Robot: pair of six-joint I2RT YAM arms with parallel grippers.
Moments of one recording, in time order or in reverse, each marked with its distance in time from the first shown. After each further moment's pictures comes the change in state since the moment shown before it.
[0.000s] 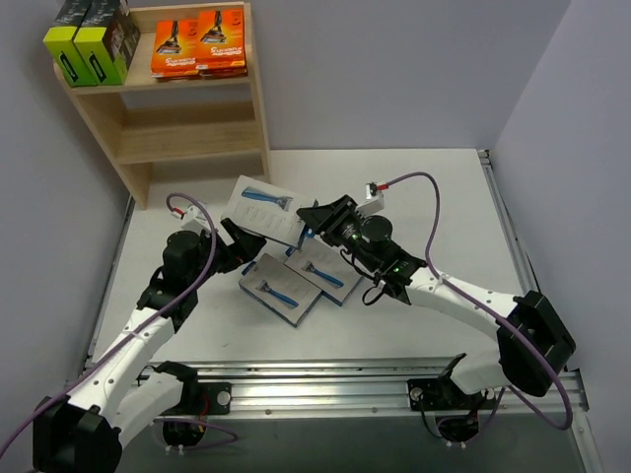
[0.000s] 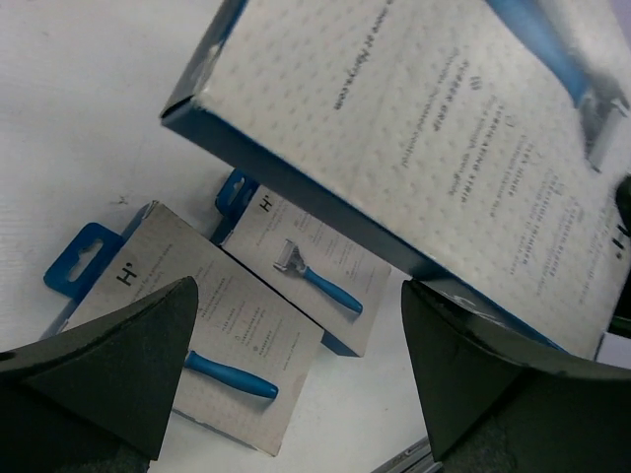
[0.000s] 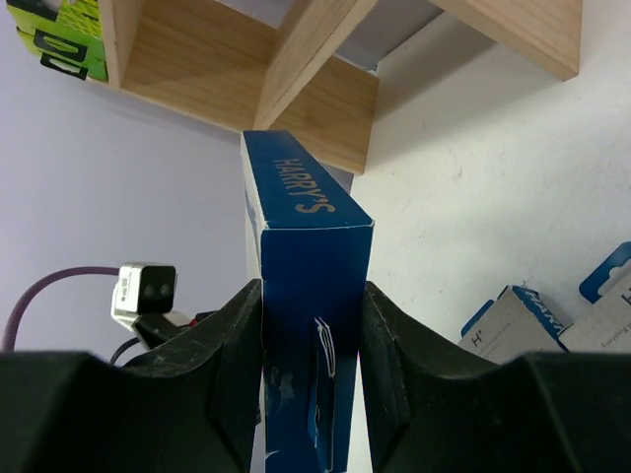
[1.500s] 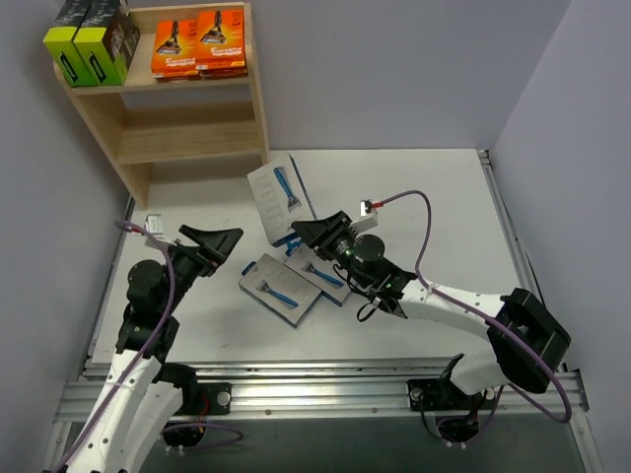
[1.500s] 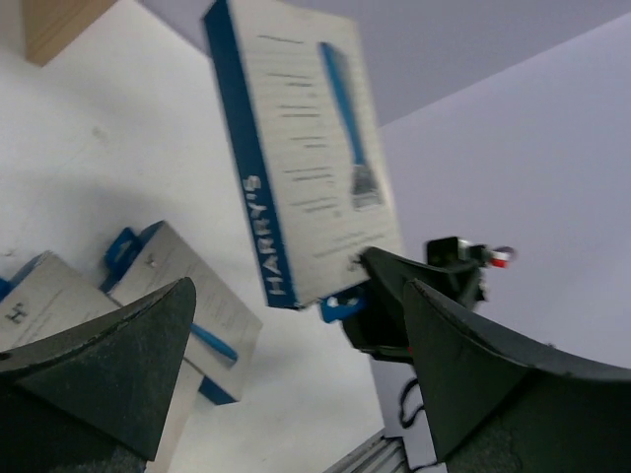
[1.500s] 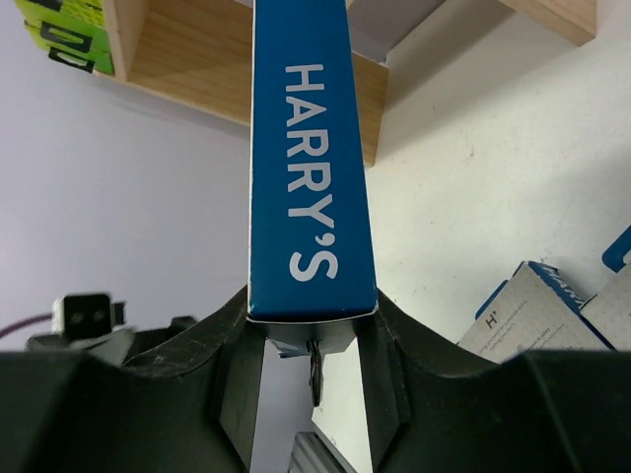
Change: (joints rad) left arm 0.123 -0.256 -0.085 0.095 0.065 -0.257; right arm 0.095 0.005 -0.112 0.146 0.105 0.040
